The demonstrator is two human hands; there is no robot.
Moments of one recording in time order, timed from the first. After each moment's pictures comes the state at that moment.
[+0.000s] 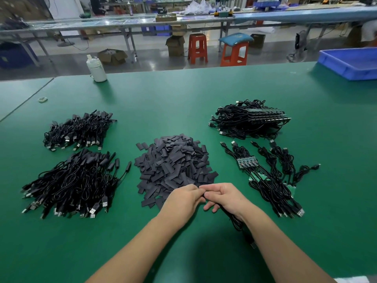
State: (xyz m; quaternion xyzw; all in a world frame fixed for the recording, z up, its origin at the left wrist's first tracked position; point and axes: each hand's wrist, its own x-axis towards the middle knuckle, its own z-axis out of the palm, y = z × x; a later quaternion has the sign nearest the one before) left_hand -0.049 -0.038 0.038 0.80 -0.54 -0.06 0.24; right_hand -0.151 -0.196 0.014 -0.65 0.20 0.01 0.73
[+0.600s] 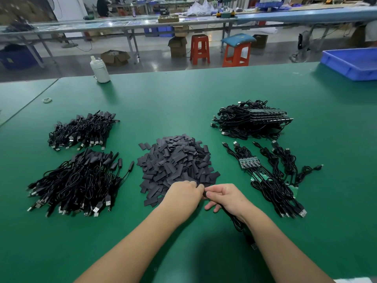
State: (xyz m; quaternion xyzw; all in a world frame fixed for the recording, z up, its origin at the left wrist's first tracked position) left_hand -0.047 -0.048 0.070 0.81 -0.58 -0.01 -0.09; right_hand -0.150 -0.192 0.012 -0.66 0.23 0.00 0.71
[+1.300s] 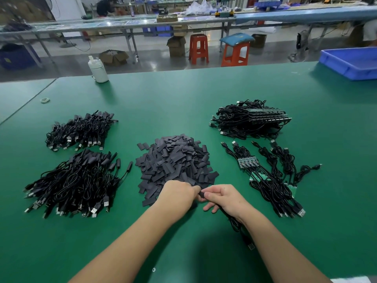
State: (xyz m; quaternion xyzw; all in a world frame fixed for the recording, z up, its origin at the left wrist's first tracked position) left_hand -0.034 -0.045 0.060 0.81 -0.58 0.02 -0.08; right_hand -0.152 -0.187 0.017 -0.66 0.22 0.00 0.72
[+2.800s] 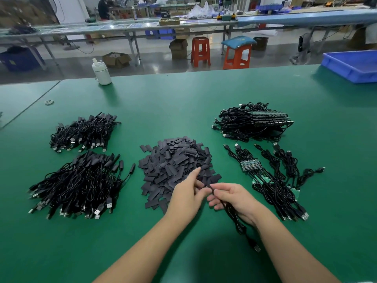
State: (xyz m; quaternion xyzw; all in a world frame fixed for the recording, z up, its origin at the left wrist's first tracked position) left_hand -0.058 -0.048 0.062 0.83 -0.34 -0.15 0.42; right_hand -0.161 -0.197 0.035 -0.55 0.22 -0.03 0.81
